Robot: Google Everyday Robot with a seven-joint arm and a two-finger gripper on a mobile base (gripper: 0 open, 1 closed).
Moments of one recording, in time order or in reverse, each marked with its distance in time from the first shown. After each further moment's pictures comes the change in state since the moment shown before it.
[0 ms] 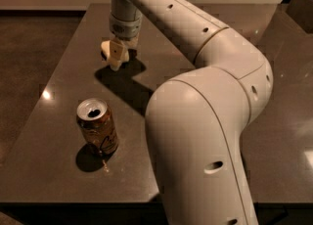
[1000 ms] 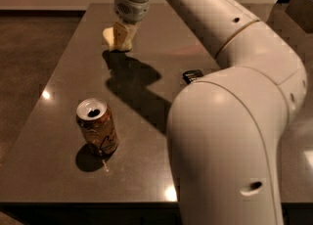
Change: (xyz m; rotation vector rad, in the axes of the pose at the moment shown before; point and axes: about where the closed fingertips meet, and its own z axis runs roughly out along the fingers) arm -0.002 0.008 -0.066 -0.011 -0.140 0.030
